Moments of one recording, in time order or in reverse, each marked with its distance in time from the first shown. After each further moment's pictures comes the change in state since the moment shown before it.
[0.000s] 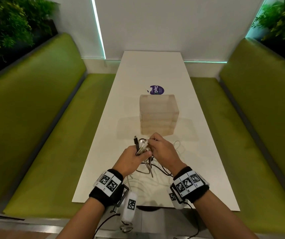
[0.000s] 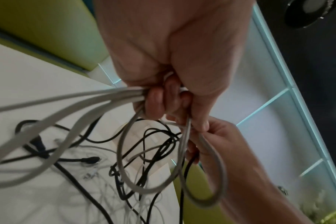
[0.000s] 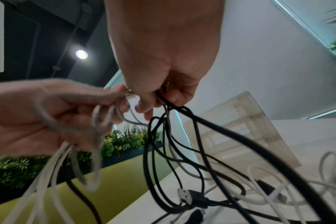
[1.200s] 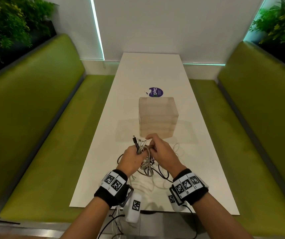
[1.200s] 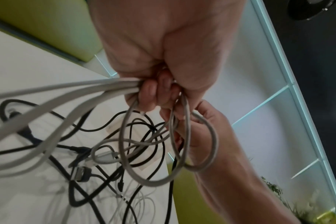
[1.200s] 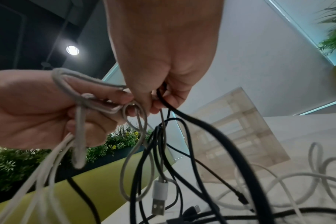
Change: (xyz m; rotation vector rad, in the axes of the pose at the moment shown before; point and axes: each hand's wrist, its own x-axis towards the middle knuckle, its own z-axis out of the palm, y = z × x) left_hand 0.022 -0.011 0.007 0.042 0.087 -0.061; right_hand 0.006 0.001 -0.005 0.265 -0.062 0.162
